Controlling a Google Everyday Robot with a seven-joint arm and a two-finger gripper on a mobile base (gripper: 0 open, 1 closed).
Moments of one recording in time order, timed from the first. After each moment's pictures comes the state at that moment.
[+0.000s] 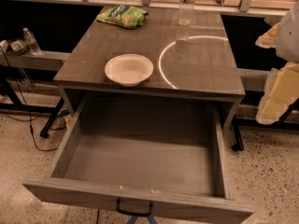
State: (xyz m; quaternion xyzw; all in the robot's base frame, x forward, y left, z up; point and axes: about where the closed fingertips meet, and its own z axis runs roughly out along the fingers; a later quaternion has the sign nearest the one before) arm 0.438 -0.217 0.977 -0.60 0.78 -0.04 0.16
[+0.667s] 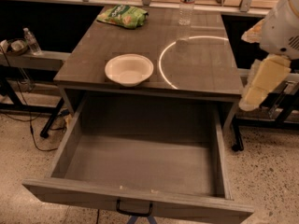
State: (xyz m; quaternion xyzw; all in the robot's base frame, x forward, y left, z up) arm 0.478 -0.202 0.968 -0.61 0.77 -0.01 0.19
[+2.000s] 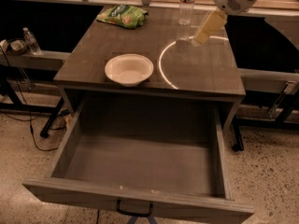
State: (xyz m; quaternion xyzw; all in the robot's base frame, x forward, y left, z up) arm 0.700 -0.160 0.993 -0.56 0.73 -0.04 0.39
